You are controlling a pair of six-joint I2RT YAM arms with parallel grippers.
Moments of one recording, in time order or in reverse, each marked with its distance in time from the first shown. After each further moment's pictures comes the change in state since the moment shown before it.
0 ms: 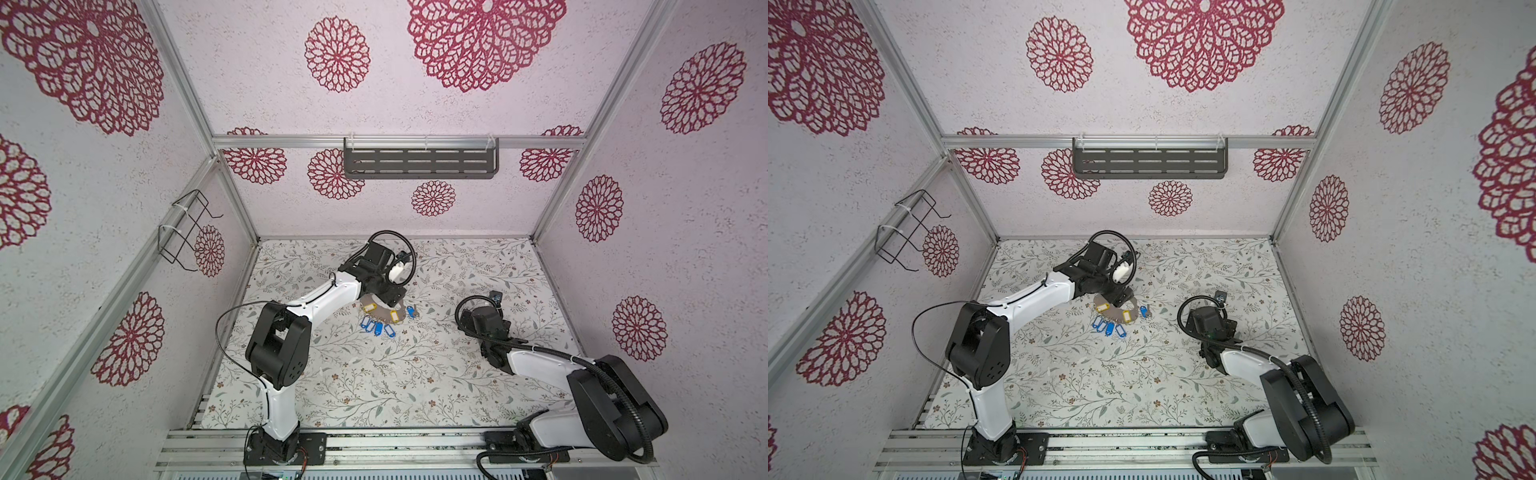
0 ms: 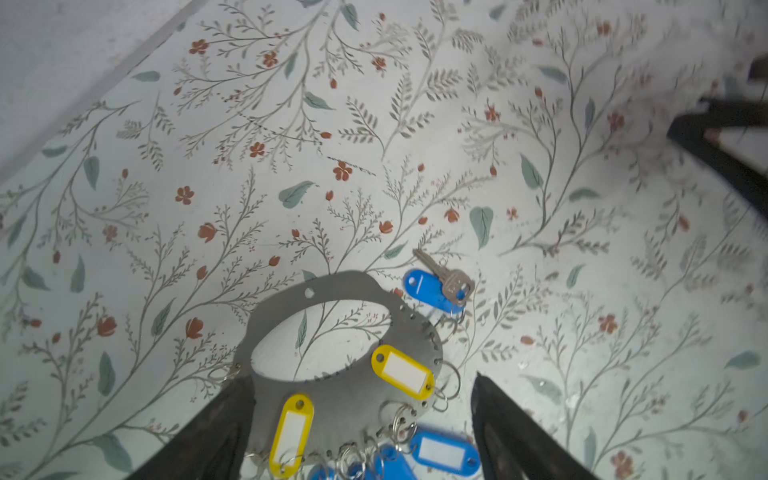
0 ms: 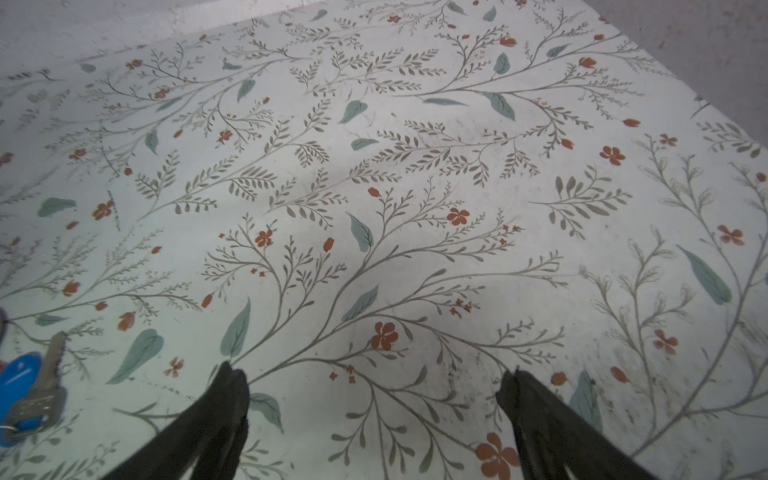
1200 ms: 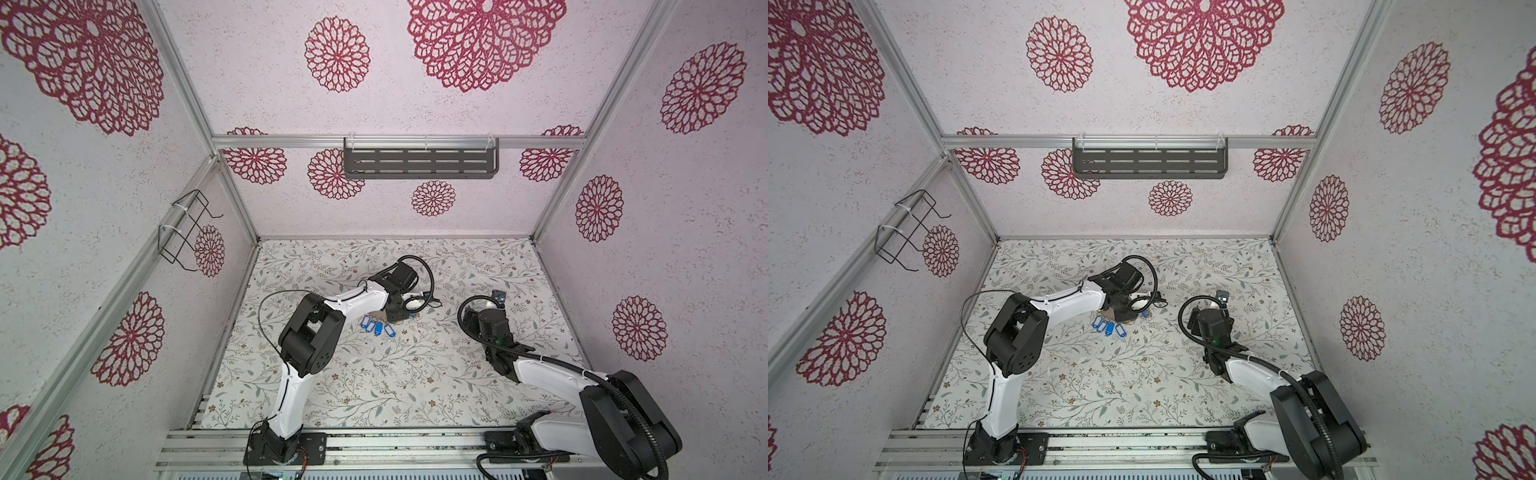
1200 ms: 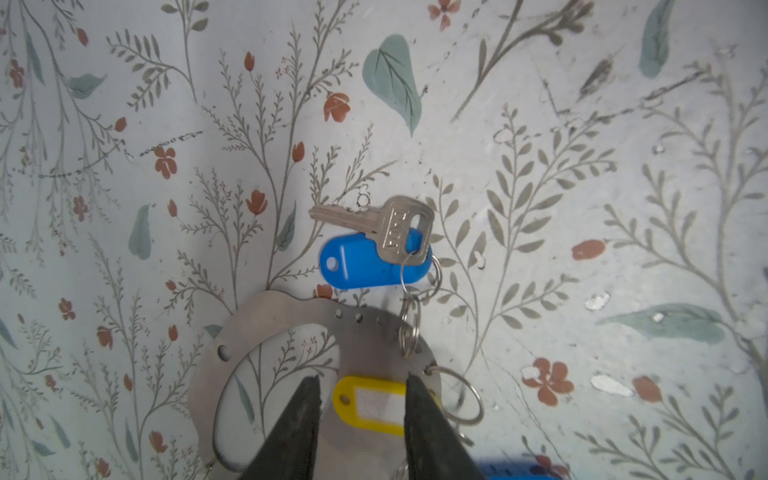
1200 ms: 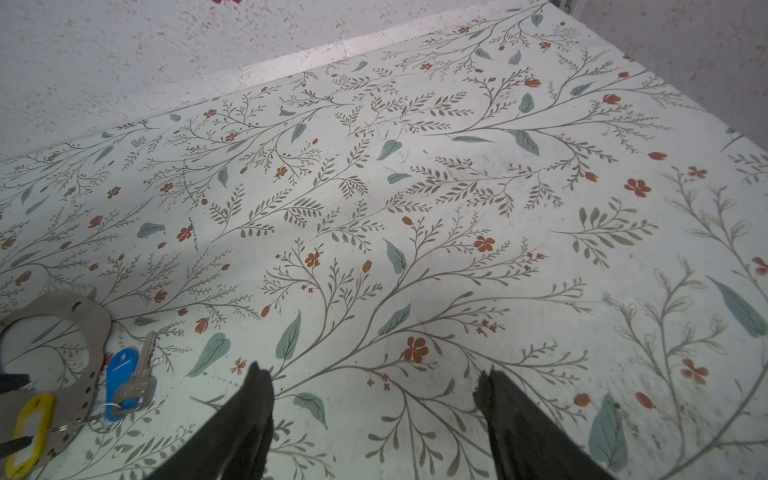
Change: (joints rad) left arm -0.120 0.213 0.073 -0.058 -0.143 0.418; right arm 0.000 -0.085 -0.056 0.068 -0.045 -0.022
